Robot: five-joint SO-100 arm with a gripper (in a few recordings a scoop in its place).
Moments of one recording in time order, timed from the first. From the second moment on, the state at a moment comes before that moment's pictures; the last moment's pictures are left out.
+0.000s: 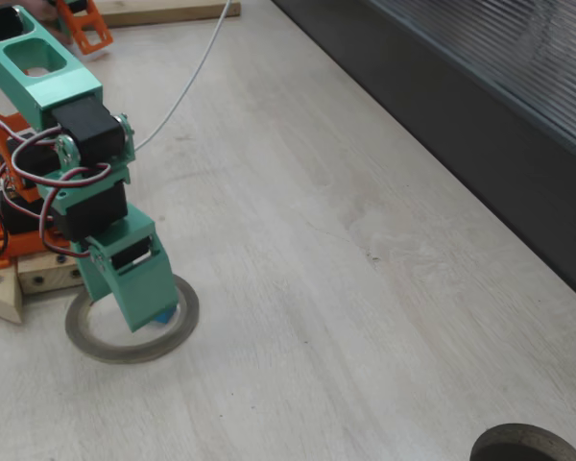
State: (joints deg) arm 12.4 109.1 130.0 75.2 96.6
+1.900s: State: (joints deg) arm 21.4 108.9 111.9 112.1 96.7
